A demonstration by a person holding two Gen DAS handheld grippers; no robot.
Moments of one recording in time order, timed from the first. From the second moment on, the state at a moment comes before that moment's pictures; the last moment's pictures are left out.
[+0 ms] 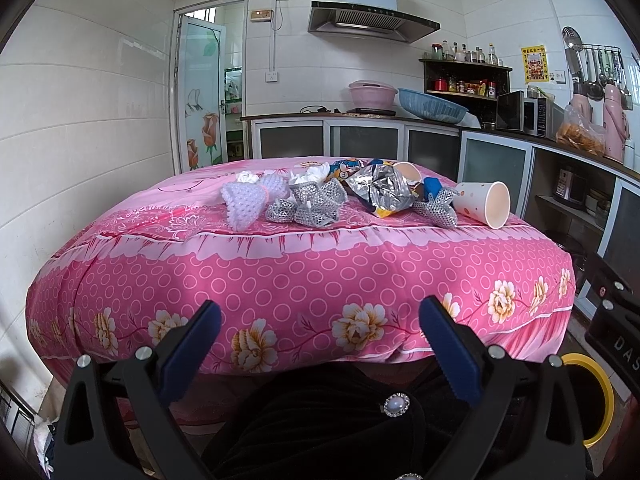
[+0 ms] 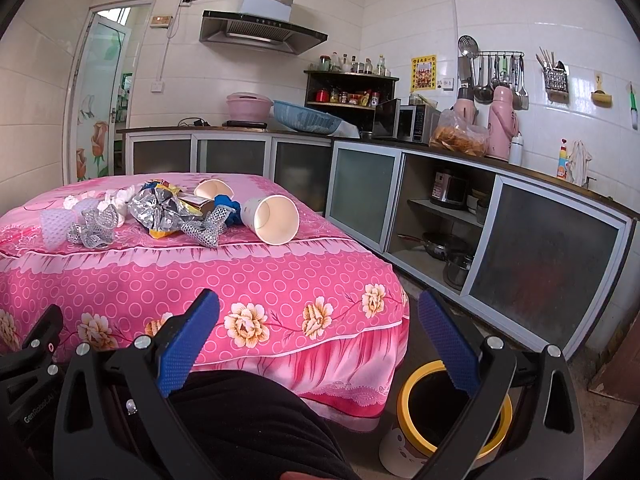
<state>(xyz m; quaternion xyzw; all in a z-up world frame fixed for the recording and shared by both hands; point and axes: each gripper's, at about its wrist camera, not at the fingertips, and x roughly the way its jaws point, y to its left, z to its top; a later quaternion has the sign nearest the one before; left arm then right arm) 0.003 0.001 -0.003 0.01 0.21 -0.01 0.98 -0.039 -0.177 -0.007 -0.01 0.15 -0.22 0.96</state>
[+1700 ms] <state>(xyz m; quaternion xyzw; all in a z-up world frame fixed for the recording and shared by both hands) 0.202 0.120 0.055 0.02 0.34 -0.04 0.94 0.170 -0.283 0.025 0.02 0.32 -0.11 0.94</state>
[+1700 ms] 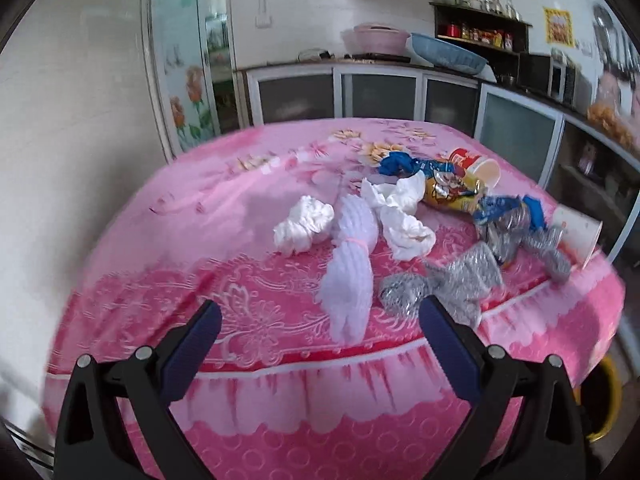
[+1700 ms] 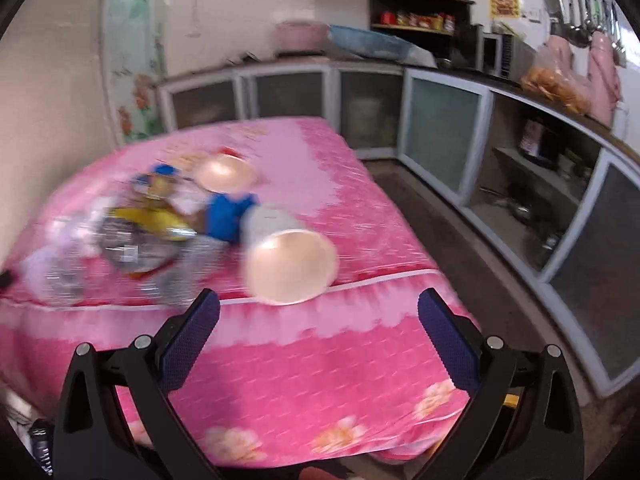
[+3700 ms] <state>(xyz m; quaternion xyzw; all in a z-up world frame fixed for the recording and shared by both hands) 0.192 0.132 0.108 -0.07 0.33 -0.14 0.93 0.154 -0.320 0.046 0.04 0.31 -0.08 0.95</state>
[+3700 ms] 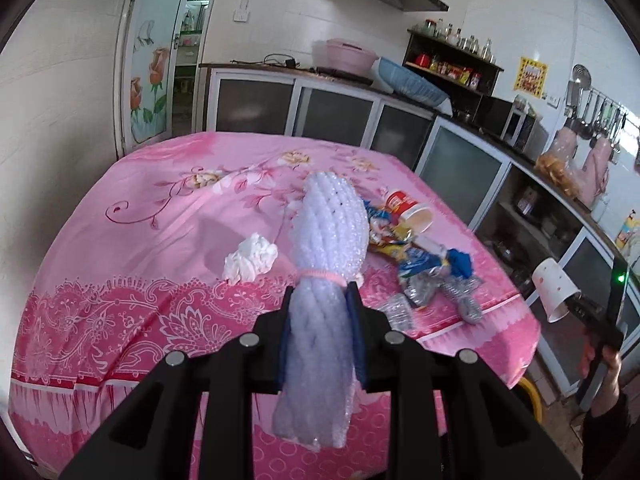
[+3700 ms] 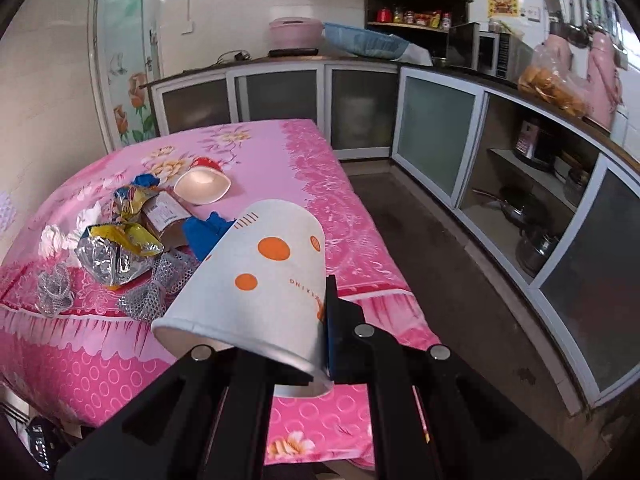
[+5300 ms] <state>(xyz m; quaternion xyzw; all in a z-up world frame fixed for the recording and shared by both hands) 0.087 -0.467 -0.111 0.27 0.47 -0.52 0.66 -0.059 -0.569 -0.148 0.21 0.45 -0.35 0.79</state>
